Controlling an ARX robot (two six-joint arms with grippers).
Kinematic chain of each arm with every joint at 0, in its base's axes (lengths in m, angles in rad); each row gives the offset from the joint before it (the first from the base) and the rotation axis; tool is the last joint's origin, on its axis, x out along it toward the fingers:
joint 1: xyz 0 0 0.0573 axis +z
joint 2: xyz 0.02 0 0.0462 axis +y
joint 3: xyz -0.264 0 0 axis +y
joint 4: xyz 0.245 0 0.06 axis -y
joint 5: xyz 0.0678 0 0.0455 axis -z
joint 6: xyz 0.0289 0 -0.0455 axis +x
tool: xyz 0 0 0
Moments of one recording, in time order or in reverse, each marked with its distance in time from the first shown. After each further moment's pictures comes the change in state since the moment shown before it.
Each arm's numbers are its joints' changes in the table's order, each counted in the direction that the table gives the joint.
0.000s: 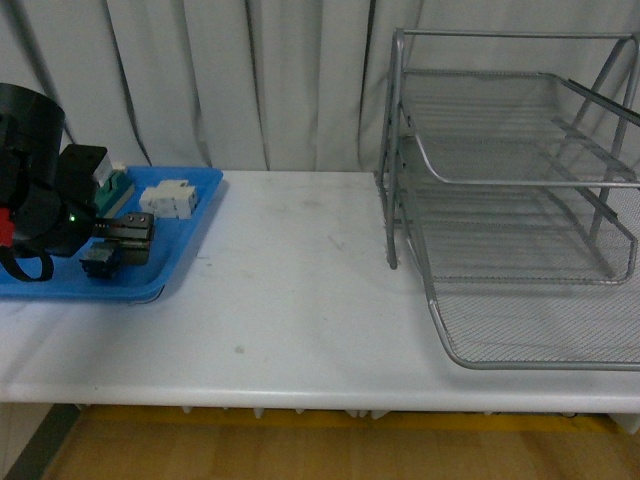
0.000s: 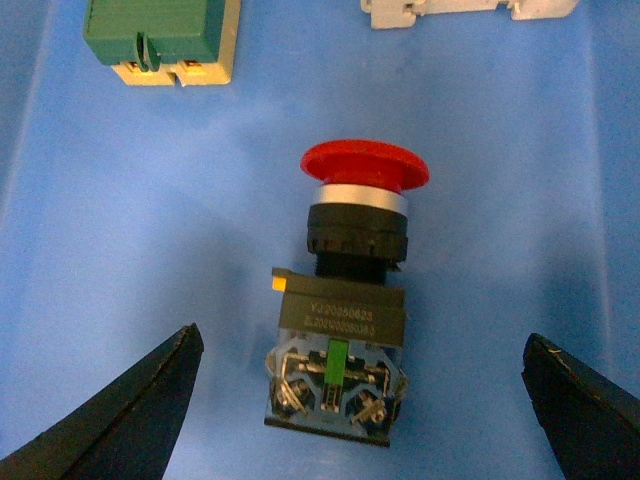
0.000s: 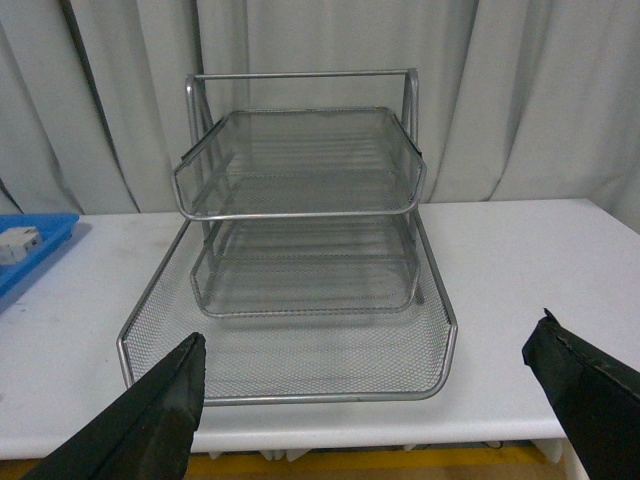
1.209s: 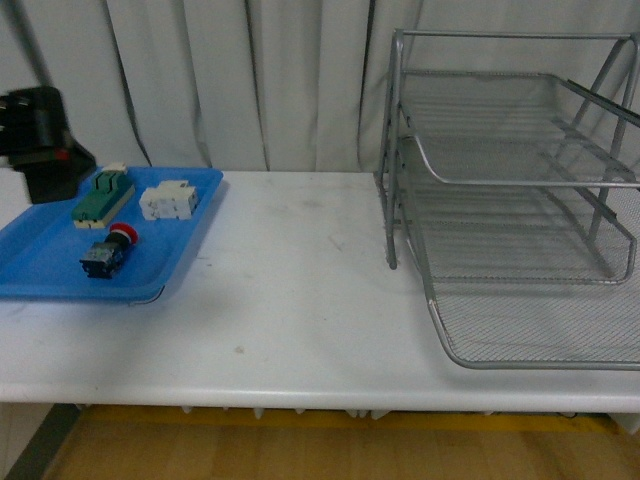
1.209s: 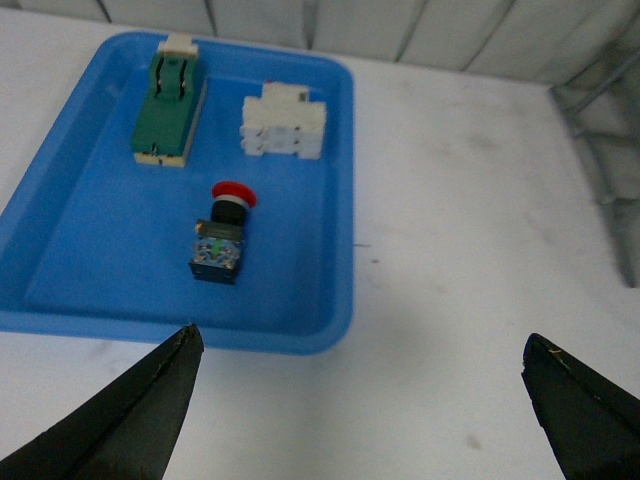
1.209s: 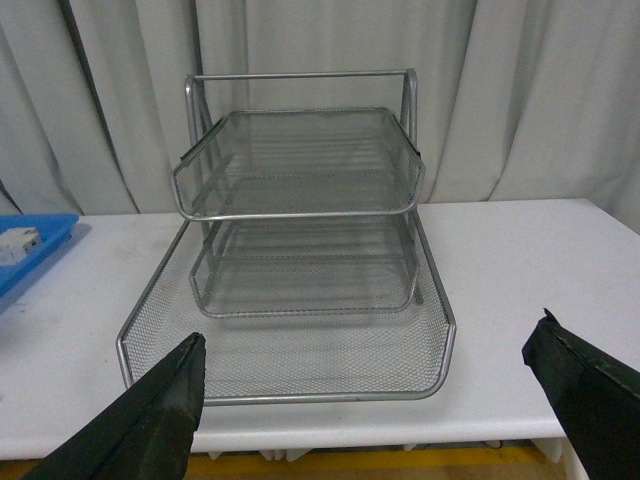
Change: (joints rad) left arm -0.108 -0.839 0.758 0.271 0.079 -0.213; right arm 0.000 0.000 0.000 0.000 0.000 0.000
